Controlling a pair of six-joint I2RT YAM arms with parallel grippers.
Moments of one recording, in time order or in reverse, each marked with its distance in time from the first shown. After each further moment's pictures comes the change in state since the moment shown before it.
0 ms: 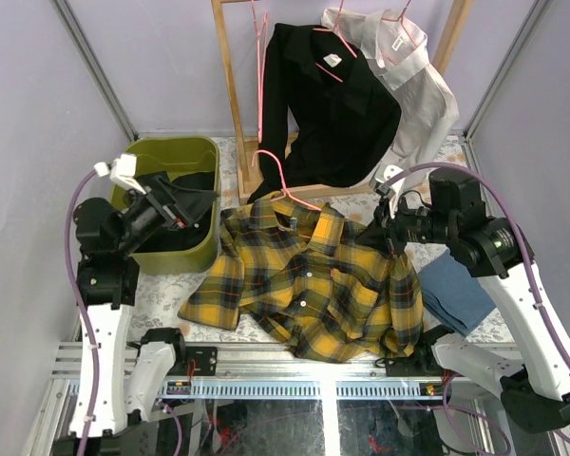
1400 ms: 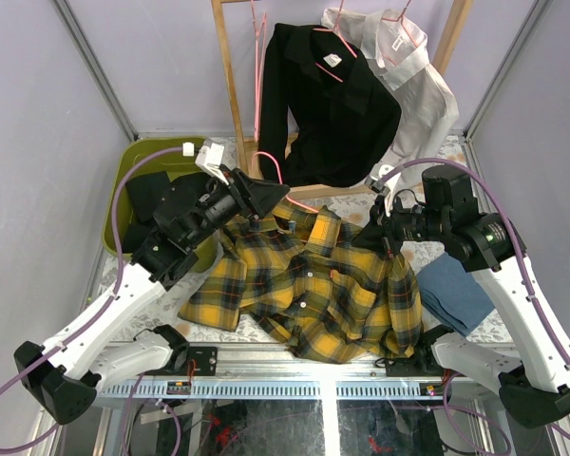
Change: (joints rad) left arm -0.742 0.277 0.000 0.386 -0.529 0.076; right arm 0.000 0.036 -0.013 -0.003 -0.027 0.045
